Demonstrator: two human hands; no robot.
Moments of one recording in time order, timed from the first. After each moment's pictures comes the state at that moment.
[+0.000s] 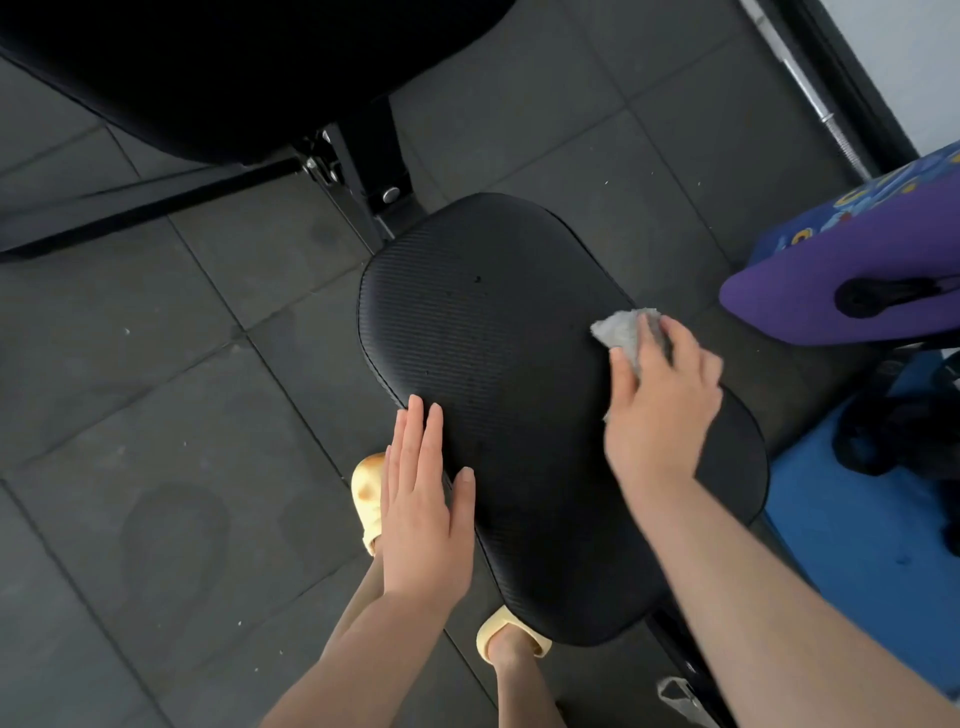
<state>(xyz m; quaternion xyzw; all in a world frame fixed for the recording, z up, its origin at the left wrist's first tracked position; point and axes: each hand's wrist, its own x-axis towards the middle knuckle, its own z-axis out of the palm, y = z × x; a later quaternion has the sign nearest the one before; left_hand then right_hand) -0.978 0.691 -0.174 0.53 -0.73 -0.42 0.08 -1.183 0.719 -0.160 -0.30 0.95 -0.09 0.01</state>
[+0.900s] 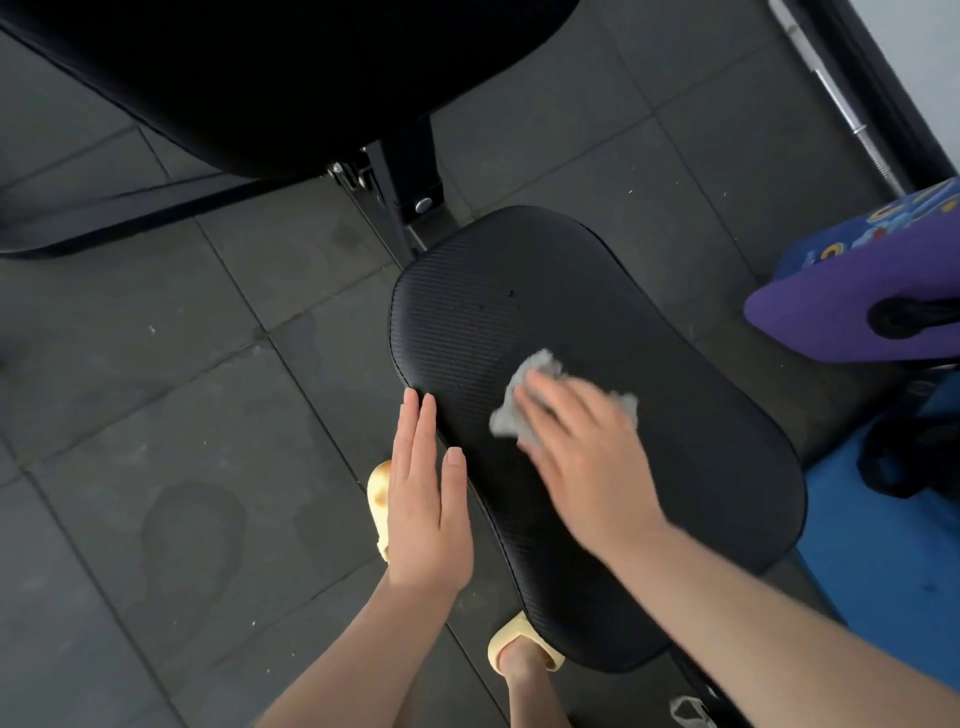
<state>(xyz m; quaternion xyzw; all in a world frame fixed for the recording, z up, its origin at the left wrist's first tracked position) -0.975 0.662 -0.170 0.56 -0.63 -0.51 0.15 -1.133 0.711 -0.163 -0.63 0.77 -0.08 0.09</state>
